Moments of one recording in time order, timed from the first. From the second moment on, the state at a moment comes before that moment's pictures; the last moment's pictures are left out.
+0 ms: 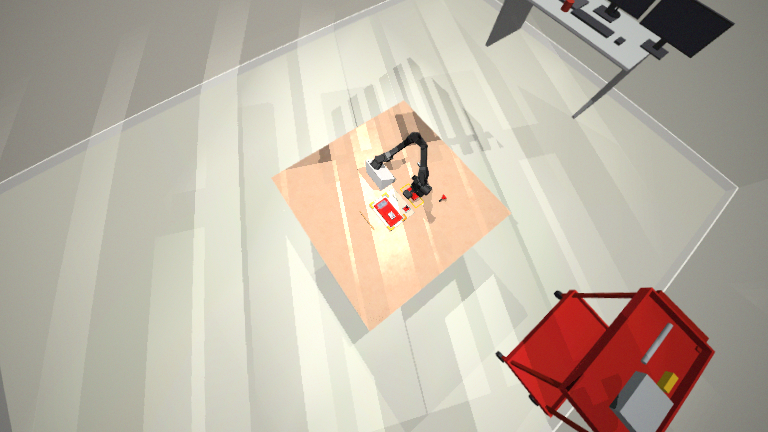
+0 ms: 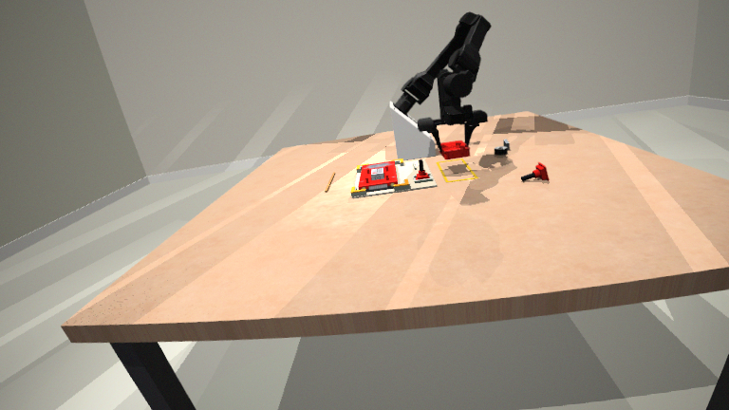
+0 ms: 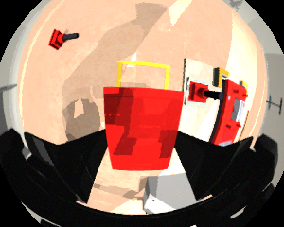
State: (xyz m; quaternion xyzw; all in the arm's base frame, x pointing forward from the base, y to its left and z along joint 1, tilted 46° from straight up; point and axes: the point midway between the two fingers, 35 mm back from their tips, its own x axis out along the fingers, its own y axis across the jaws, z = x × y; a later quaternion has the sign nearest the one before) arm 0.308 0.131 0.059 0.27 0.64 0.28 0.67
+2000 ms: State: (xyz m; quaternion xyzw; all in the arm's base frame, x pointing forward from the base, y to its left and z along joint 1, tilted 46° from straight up) arm 0.306 0.159 0.034 0.27 0.64 0.28 0.66
